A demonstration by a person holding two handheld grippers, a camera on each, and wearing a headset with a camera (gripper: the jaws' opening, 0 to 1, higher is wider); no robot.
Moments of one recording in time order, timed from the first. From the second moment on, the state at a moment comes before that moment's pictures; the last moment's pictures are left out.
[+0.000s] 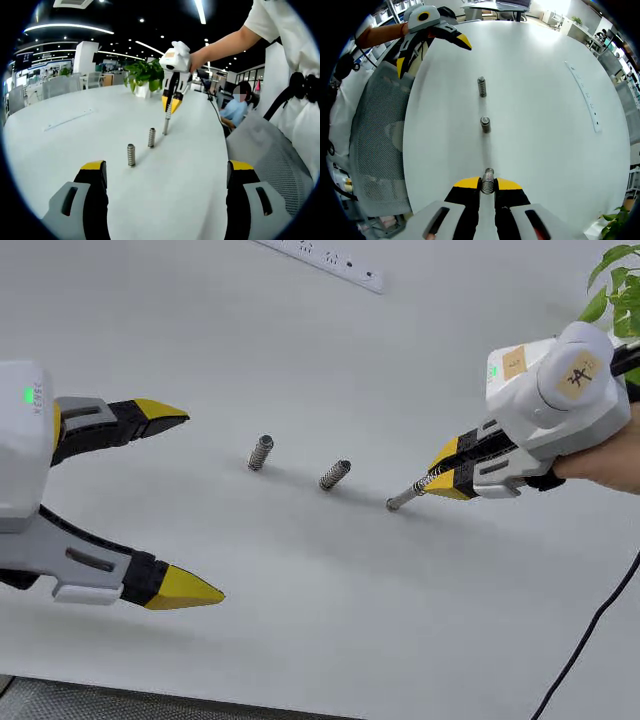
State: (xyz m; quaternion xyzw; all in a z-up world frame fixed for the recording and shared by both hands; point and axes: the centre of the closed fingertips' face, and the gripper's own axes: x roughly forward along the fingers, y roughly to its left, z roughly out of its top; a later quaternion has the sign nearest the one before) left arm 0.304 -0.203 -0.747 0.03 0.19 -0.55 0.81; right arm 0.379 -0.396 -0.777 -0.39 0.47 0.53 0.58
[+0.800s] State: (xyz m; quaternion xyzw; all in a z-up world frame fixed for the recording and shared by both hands) left arm 0.304 -0.200 -0.751 0.02 0.20 -0.55 0.81; right arm 0.378 -0.396 -0.805 -0.40 0.48 0.53 0.57
